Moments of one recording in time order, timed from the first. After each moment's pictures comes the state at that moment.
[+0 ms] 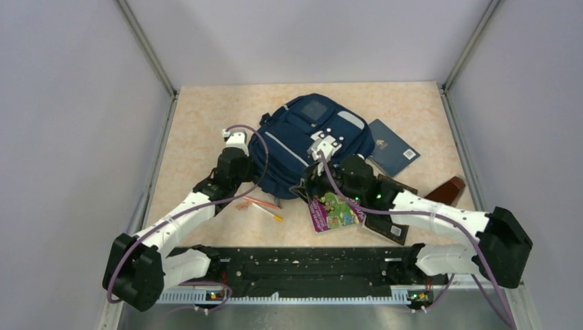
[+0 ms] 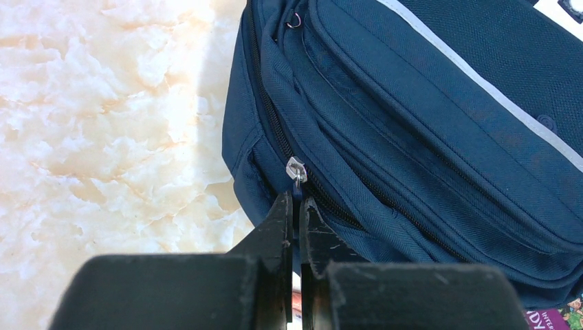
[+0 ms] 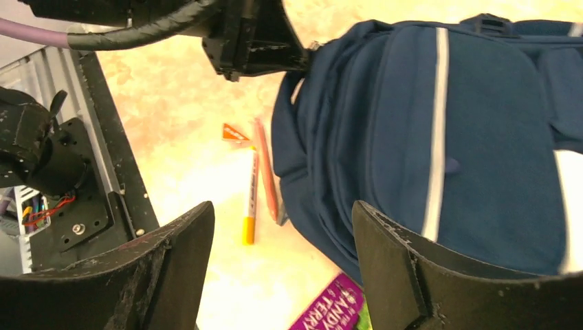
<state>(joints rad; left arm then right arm) -0.45 1.12 0.63 -0.06 -0.25 -0.34 0.90 1.18 0.74 0.18 -0.13 0.09</state>
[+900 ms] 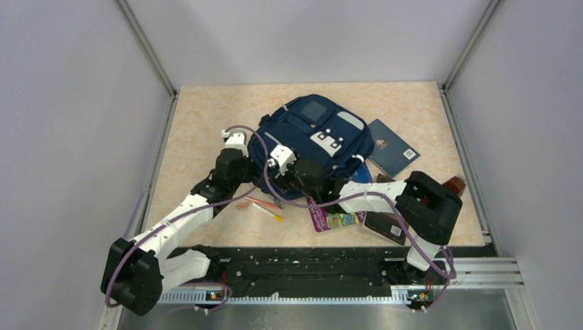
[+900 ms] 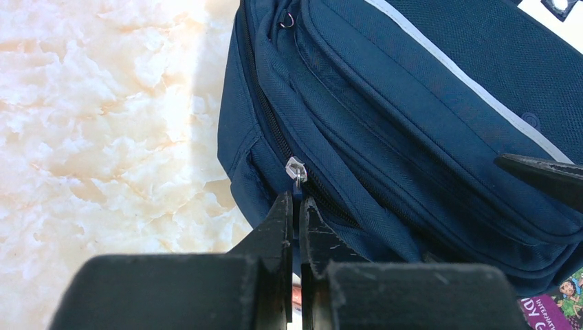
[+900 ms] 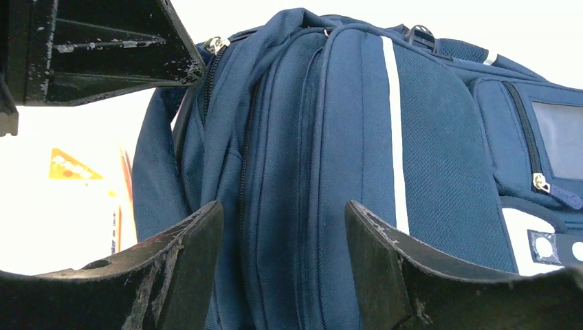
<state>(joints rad) -0.45 1.08 0.63 -0.08 -0.23 -0.33 1.02 1.72 0.94 0.49 0.22 -0.18</state>
